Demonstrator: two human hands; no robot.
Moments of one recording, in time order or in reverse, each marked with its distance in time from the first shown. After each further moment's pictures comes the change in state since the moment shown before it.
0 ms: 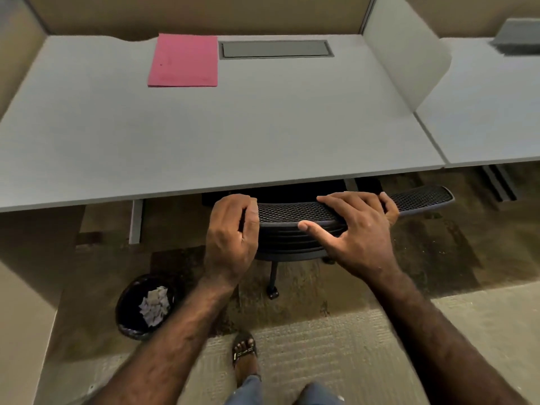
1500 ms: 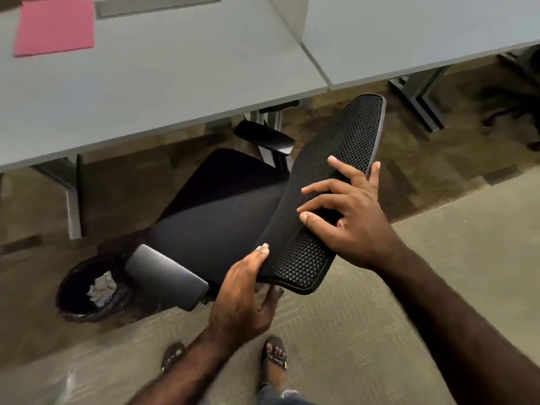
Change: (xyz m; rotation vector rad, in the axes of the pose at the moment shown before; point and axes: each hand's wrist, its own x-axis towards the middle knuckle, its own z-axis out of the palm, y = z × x) left_hand -0.298 0.170 0.114 -0.156 -0.458 0.250; right_hand -0.212 0.192 -0.135 0.257 -0.082 0.078
